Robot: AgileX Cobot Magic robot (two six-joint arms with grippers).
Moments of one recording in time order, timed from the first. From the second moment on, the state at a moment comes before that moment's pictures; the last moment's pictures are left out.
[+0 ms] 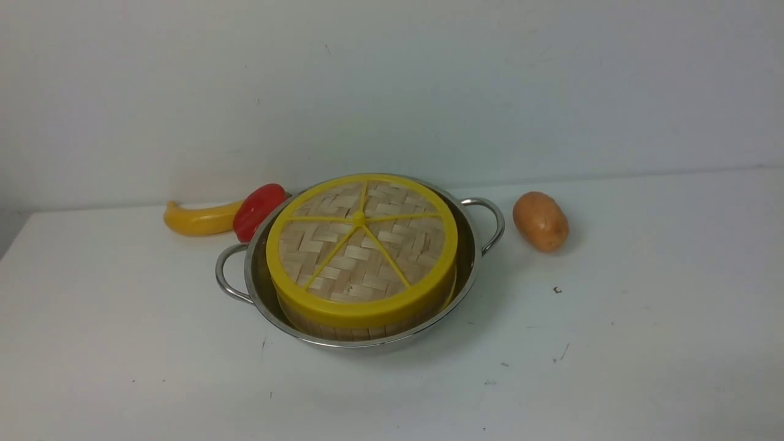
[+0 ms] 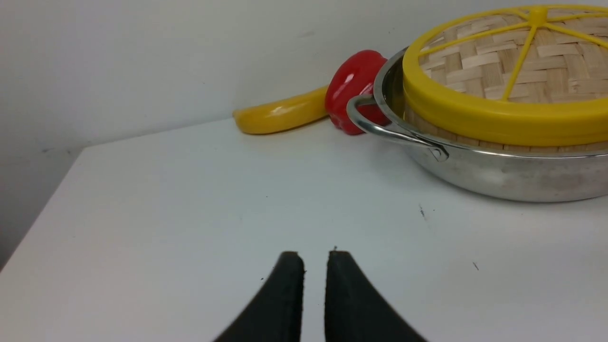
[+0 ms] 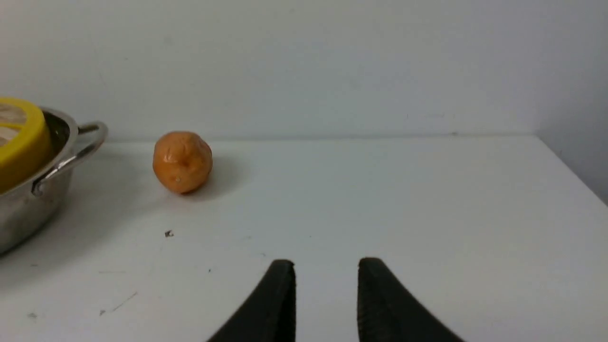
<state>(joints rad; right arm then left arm) 0.02 0.03 0.01 -0.13 0.30 0.16 -0.08 0.00 0.01 0.19 0.27 -0.06</state>
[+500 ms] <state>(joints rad) 0.02 0.03 0.01 -0.13 0.29 0.16 -0.08 0.00 0.01 0.19 0.27 -0.06</state>
